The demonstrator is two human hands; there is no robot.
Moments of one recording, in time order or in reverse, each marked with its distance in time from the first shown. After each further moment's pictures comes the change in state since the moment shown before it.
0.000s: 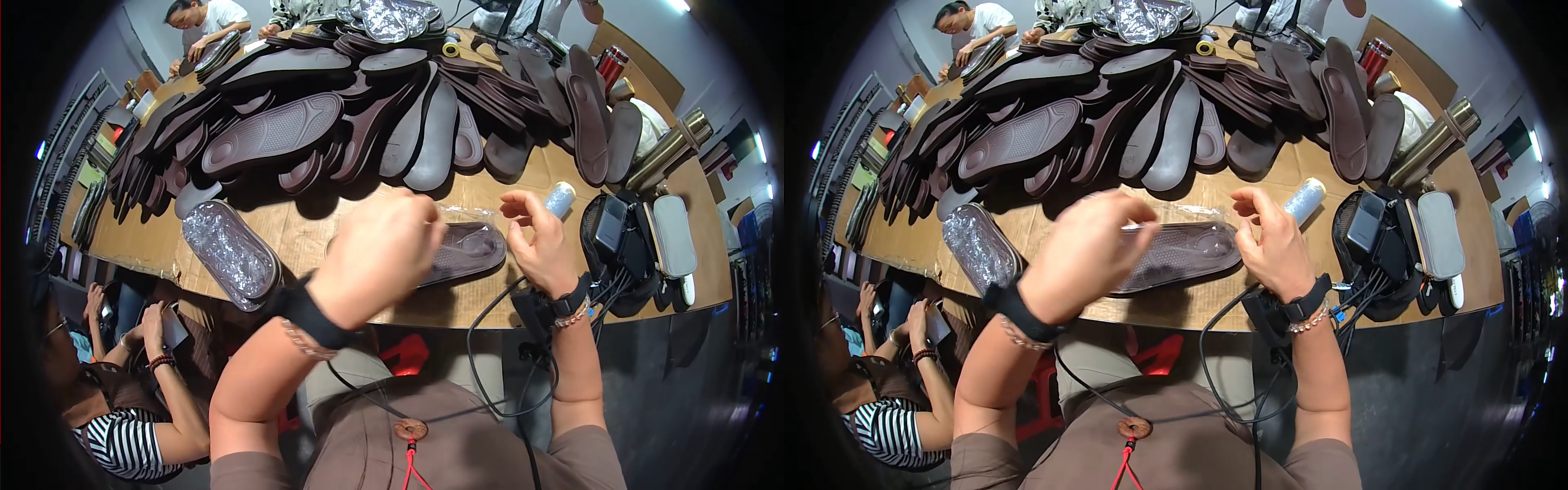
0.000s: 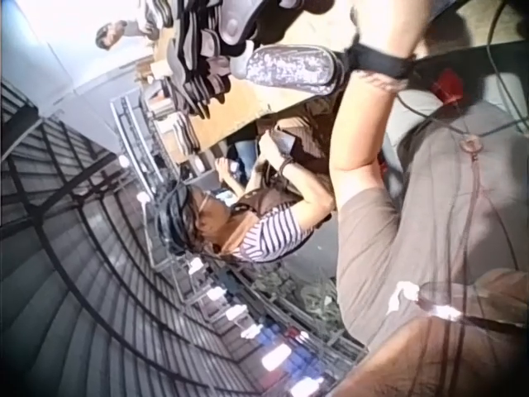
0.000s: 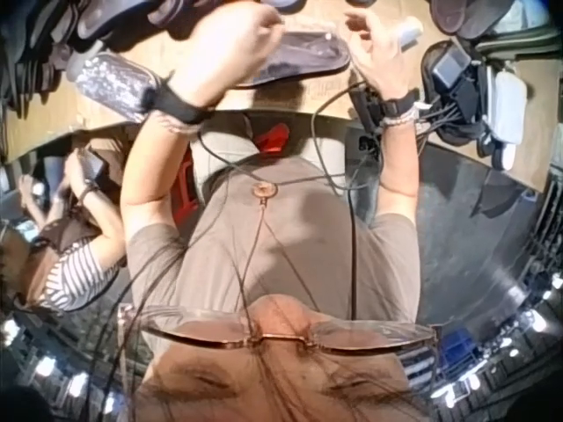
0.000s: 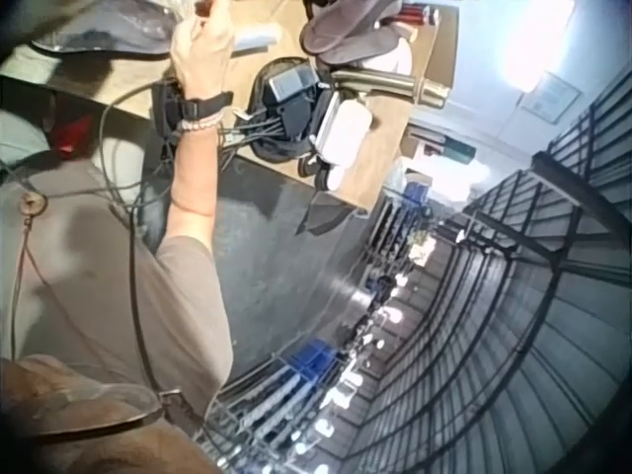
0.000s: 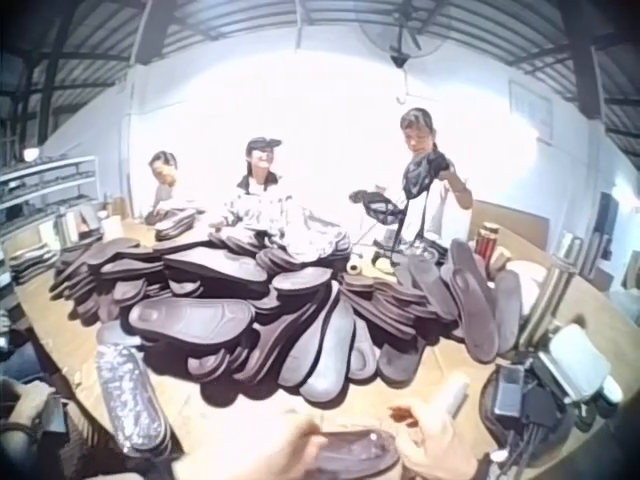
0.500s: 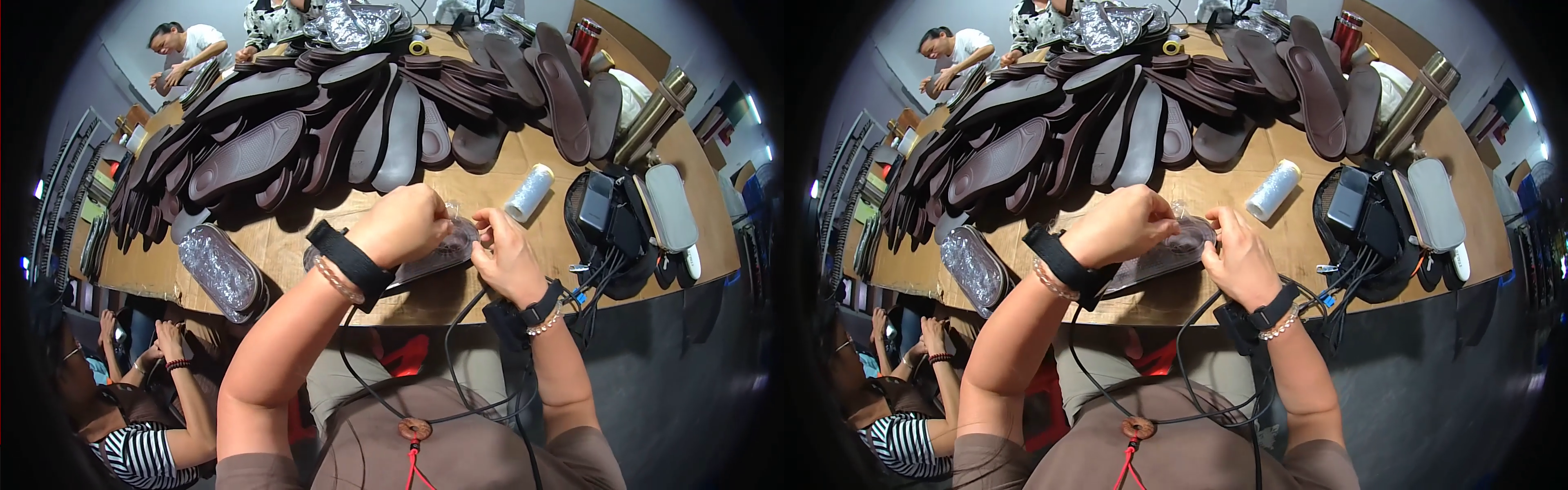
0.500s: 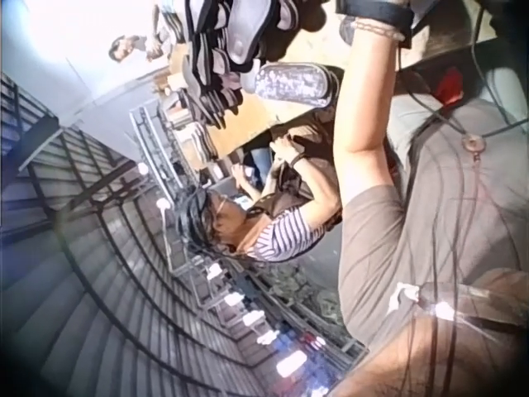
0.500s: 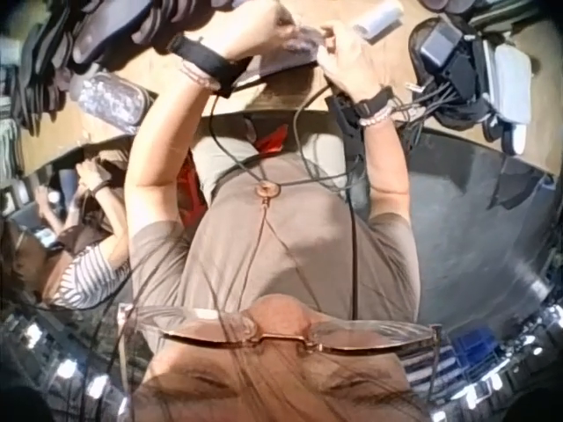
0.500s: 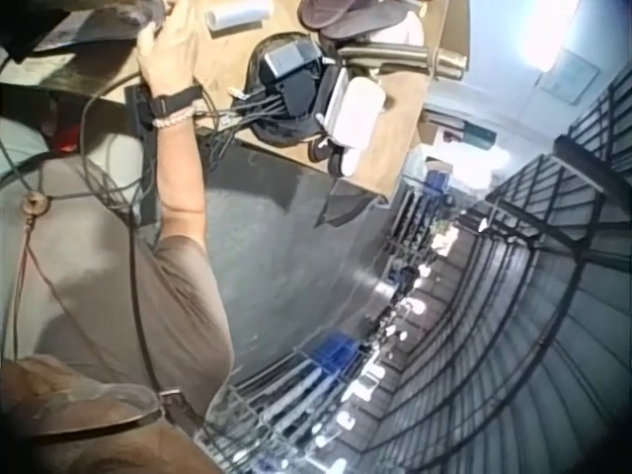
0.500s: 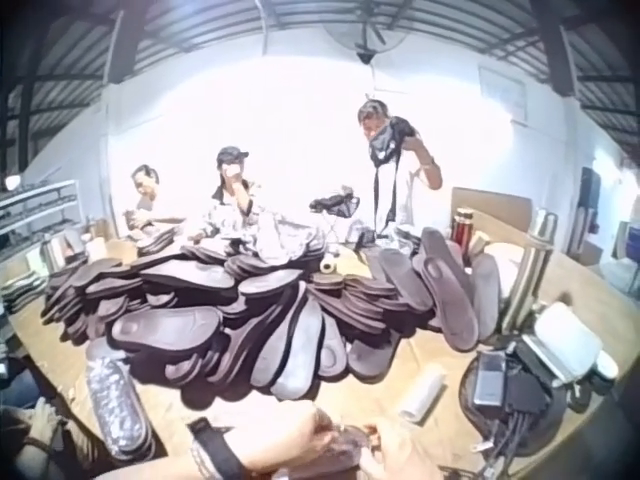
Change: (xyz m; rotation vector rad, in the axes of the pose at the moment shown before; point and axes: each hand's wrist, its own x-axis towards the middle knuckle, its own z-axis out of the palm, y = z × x) left_hand 0.062 0.011 0.048 -0.187 -0.451 -0.106; right_hand -0.035 0.014 0.014 -0.039 -0.064 0.170
